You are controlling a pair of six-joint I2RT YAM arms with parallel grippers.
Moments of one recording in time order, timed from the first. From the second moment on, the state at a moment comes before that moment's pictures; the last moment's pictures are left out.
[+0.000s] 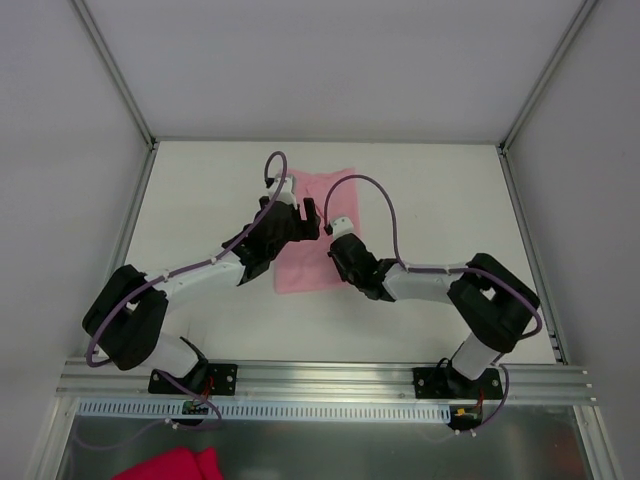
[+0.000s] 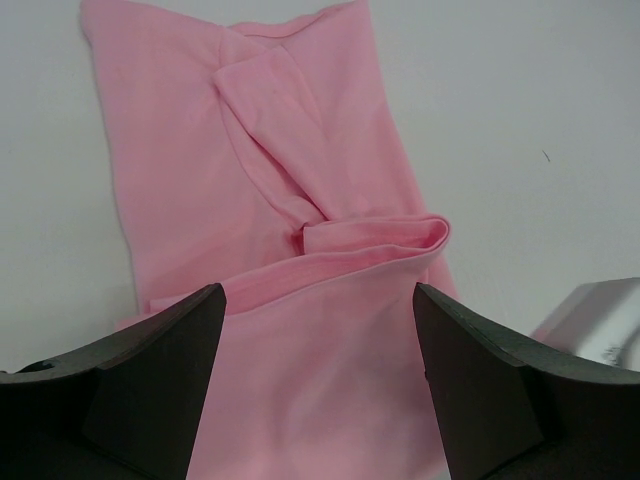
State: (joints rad) left arm -0.69 1.45 0.82 0.24 -0.30 -0.43; right arm 0.90 1.63 0.79 0.10 0.41 0.18
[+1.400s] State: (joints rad) left arm -0.69 1.33 0.77 0.19 -0.39 -0.38; right arm 1.01 1.56 0.77 0.17 0.62 0.13
